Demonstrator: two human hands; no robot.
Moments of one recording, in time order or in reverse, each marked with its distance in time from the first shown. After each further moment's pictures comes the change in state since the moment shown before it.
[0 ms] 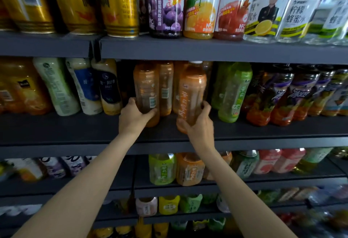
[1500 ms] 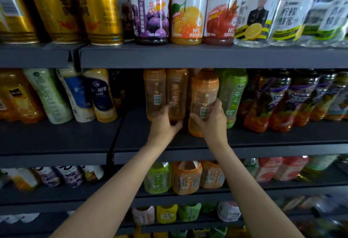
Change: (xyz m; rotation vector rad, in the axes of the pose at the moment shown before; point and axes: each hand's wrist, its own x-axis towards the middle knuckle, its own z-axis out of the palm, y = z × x) left_hand -0.027 0.054 0.061 -0.157 -0.197 0.189; right_hand 0.043 0.020 -0.038 -0.018 0.096 -0.088
